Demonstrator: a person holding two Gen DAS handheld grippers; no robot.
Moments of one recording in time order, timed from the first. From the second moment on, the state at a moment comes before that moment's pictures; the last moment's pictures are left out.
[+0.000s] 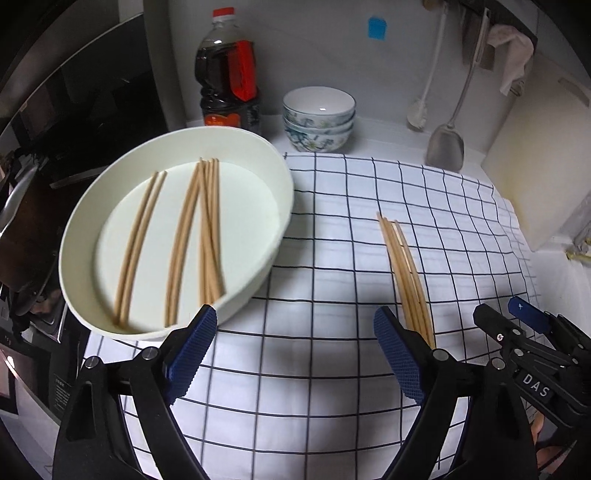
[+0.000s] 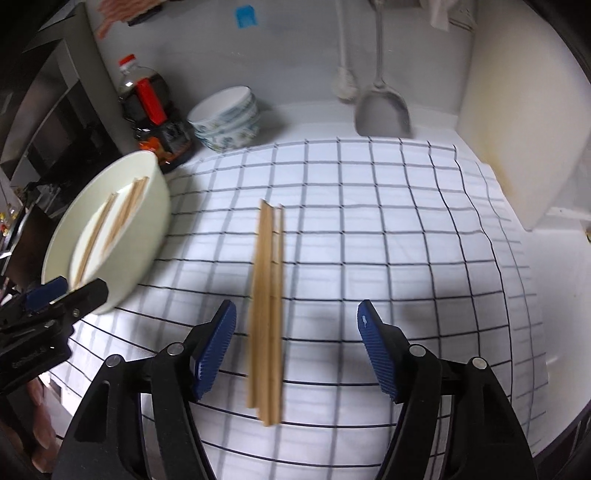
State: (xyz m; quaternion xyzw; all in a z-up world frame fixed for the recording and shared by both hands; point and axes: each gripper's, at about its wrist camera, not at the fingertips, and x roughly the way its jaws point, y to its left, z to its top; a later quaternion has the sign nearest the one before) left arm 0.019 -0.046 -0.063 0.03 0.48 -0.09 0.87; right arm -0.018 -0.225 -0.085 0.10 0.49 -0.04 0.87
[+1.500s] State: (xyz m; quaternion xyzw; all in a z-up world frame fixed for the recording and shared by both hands) left arm 0.032 -0.116 -0.131 0.06 0.50 -0.10 0.86; right arm 0.002 -0.253 -0.159 0.03 0.50 -0.05 0.86
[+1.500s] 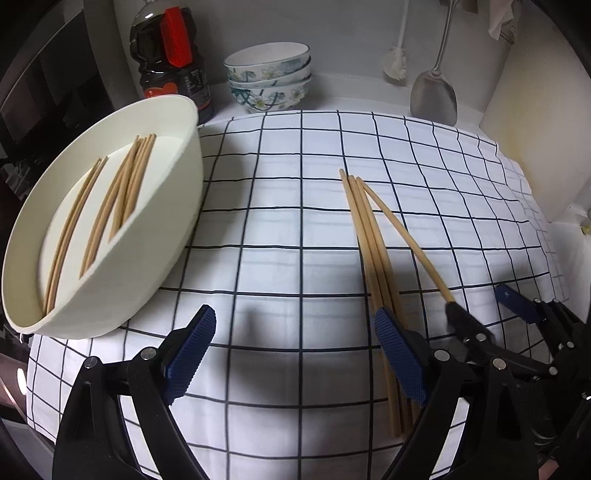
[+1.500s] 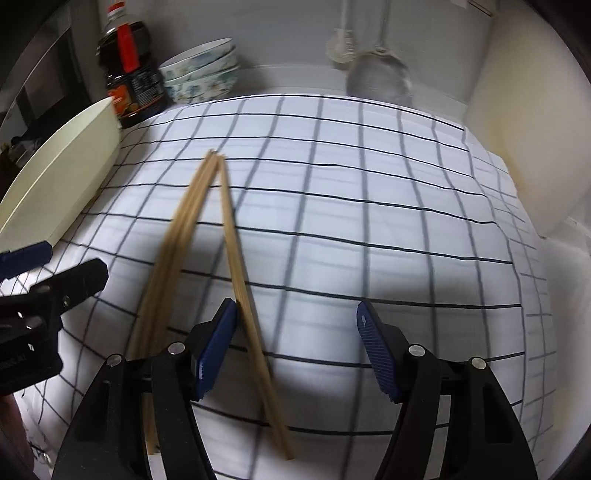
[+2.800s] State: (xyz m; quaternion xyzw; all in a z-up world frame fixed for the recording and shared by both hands) left arm 0.035 -0.143 -0.152 0.07 0.49 -0.12 0.86; right arm 0.014 -0.248 -0.156 -0.01 0.49 0.01 0.87
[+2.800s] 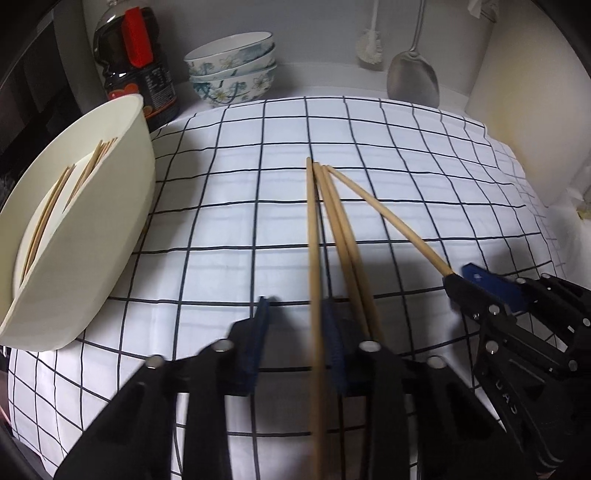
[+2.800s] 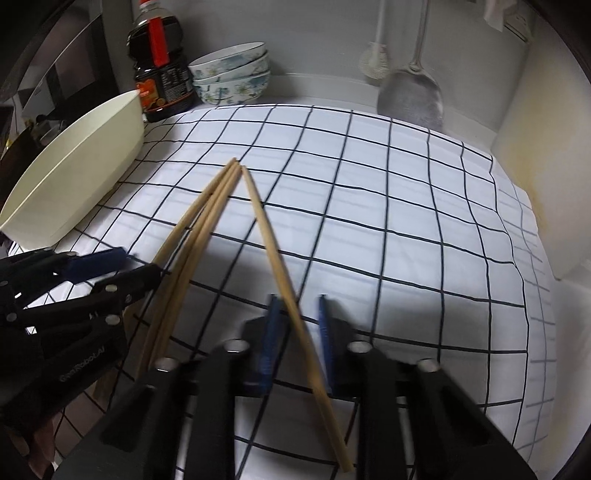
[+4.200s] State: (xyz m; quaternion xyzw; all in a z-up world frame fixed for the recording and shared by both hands) left arm 0.102 0.112 -0.028 -0.04 0.44 0.00 0.90; right arm 0.134 -0.022 -0.039 0.02 0.42 0.18 0.89
